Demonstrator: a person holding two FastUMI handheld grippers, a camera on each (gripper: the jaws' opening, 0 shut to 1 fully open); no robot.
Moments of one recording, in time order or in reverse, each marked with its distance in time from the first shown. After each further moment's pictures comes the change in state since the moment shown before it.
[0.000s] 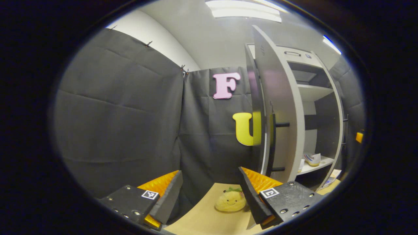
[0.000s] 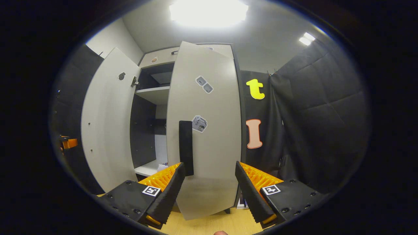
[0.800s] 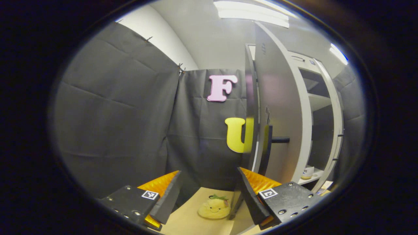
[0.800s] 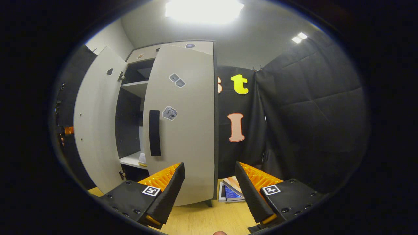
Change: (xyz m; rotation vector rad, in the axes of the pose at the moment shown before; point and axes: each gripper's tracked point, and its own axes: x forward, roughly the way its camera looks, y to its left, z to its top) left arm 0.037 -0.043 0.005 -0.102 -0.011 -0.031; right arm -0.026 -0.063 -0.027 -0.001 0.063 -0.090
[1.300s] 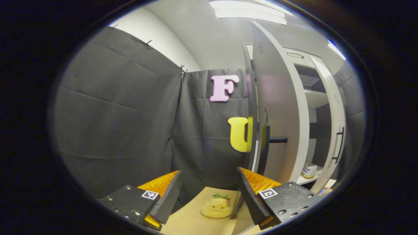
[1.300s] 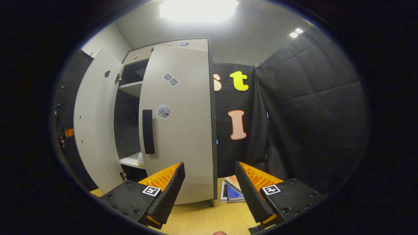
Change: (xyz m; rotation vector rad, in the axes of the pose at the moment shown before) left arm -0.011 -0.020 0.003 0.042 -0.007 0.039; right arm 0.011 -0.016 -0.006 0.033 0.008 0.031
